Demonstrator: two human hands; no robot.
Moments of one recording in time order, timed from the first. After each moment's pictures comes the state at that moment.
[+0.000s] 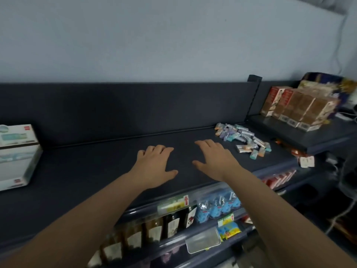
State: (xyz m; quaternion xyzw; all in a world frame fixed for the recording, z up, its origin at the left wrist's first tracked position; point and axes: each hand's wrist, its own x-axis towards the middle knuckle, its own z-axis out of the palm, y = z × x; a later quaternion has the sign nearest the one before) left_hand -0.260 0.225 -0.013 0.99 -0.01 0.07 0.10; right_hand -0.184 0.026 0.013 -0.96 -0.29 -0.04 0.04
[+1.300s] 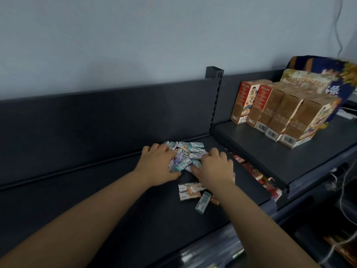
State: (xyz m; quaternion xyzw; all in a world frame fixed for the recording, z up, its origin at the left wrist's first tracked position) left_hand 0.064 0.043 -0.040 0.99 -0.06 0.08 0.02; right_hand 0.092 -0.140 -0.040 -0.99 -0.11 -0.04 0.03
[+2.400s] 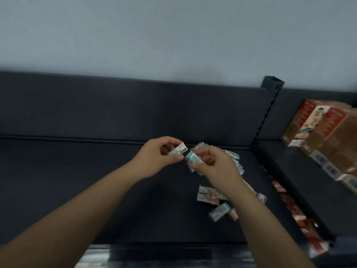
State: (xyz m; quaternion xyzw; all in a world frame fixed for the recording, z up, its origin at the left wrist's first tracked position) left_hand -0.012 0.065 -0.010 0.84 0.08 0.18 0.51; right_hand 0.078 -0.116 -0.009 -0.81 -0.30 0.12 0.49
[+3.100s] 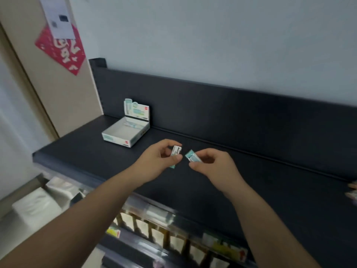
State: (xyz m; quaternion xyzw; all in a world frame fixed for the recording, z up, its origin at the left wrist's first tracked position) left_hand -0.338 0.312 -0.015 0.76 0.26 0.28 0.53; right_hand -0.187 0.180 0.001 -0.69 -0.45 0.26 0.50
